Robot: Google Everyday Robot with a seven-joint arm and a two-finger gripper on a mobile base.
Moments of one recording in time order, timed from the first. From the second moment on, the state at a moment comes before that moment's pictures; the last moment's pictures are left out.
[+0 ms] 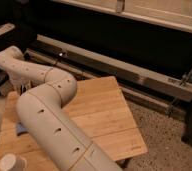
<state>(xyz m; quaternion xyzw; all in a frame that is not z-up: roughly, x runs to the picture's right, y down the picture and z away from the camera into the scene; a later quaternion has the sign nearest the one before) -0.424 -0.010 0.864 -0.28 0.14 0.57 0.76</state>
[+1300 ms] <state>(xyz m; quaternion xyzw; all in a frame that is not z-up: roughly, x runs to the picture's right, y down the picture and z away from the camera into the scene) -0.431 0.054 0.745 -0.34 0.09 0.47 0.81</state>
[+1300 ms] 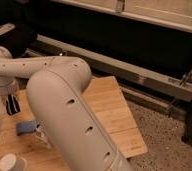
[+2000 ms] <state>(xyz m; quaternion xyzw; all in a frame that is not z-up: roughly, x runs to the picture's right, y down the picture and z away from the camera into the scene) -0.424 0.106 0.759 -0.34 0.09 0.45 0.82</state>
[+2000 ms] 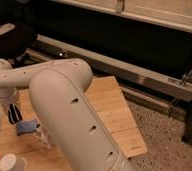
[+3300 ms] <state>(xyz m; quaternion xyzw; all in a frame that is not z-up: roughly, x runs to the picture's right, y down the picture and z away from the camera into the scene) -0.403 0.159 0.788 -0.35 0.14 0.44 0.81</state>
